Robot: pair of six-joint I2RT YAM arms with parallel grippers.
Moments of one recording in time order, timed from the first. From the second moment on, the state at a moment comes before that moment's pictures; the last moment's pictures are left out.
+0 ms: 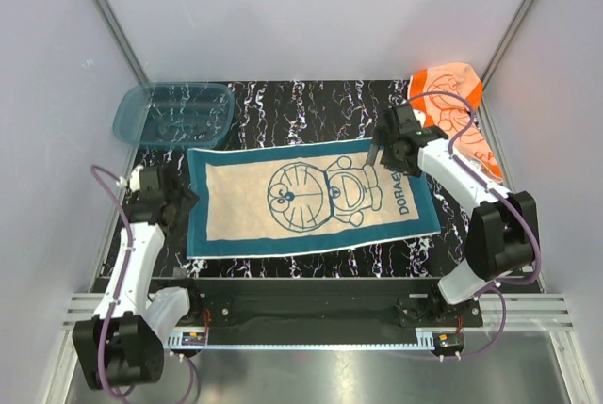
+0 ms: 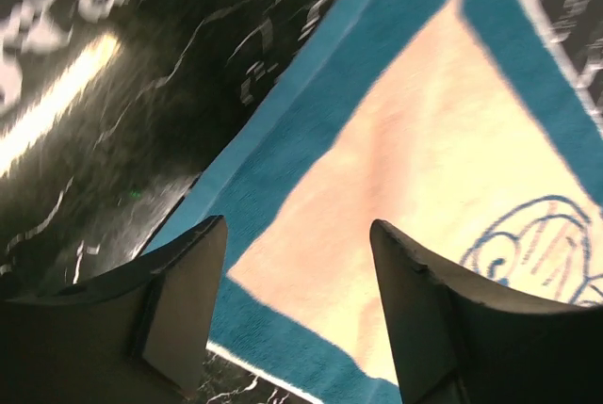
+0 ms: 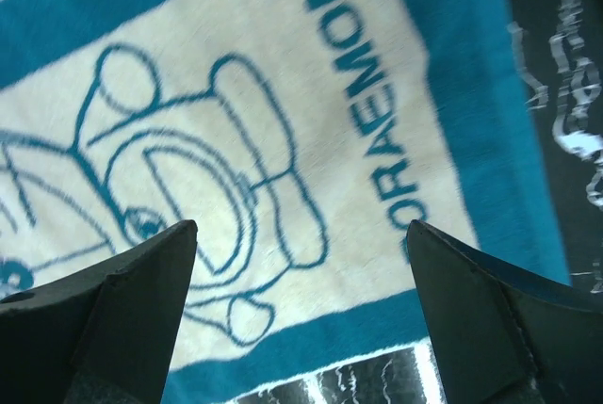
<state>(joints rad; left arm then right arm) 0.11 0.94 0.70 -0.65 -0.13 -0.77 0.31 1.59 1.26 -0.69 0.24 0.57</state>
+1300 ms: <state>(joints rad) -0.26 0.94 0.49 -0.92 -0.38 -1.18 0.24 1.64 1.13 -0.54 0.17 0.55</state>
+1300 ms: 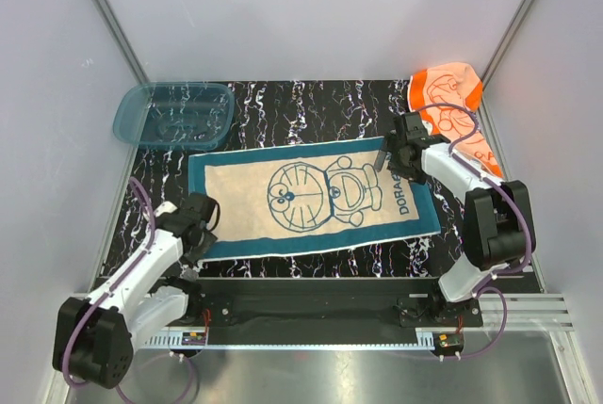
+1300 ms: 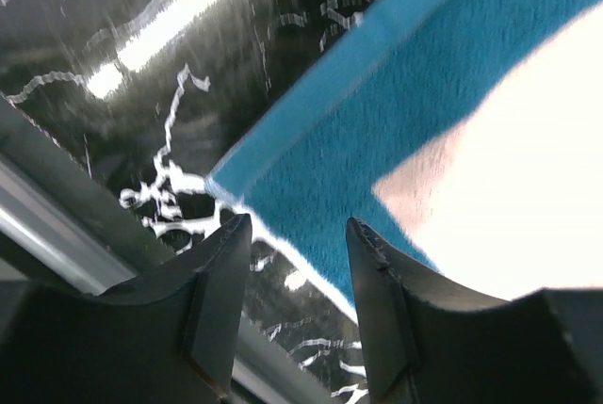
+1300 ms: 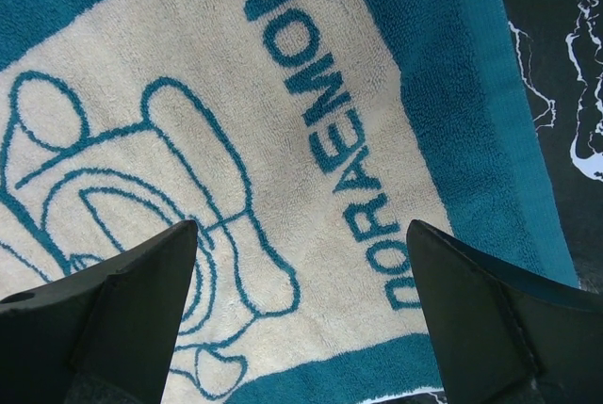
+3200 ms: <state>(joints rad) -0.30 0.84 0.48 -0.67 -0.36 -0.89 -0.09 1.48 0.79 -0.67 0.17 0.78</state>
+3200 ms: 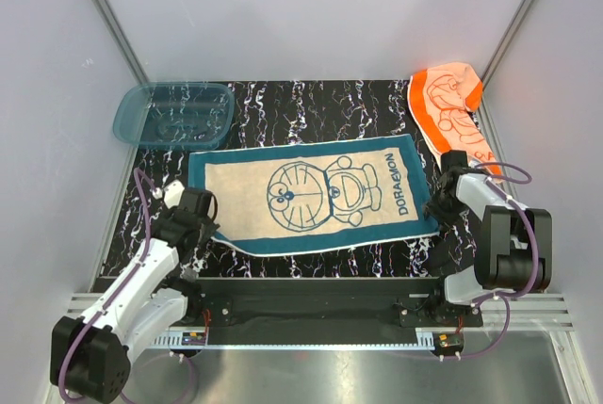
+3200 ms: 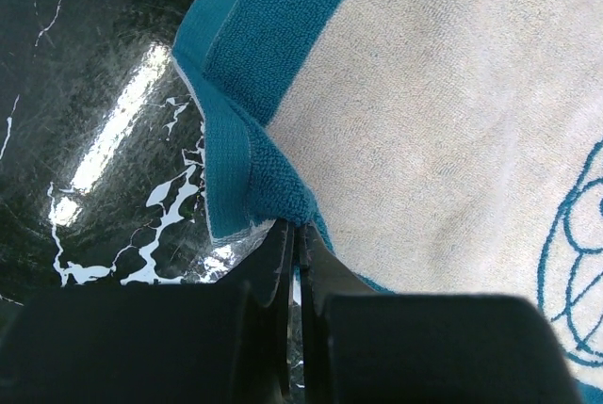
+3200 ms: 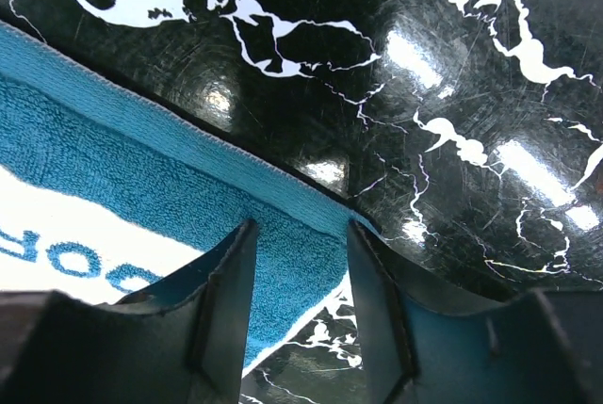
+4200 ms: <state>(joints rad) -0.28 0.63 0.59 -0.83 -0.29 -0.92 -0.09 1.14 0.81 -0.84 0.03 0.78</state>
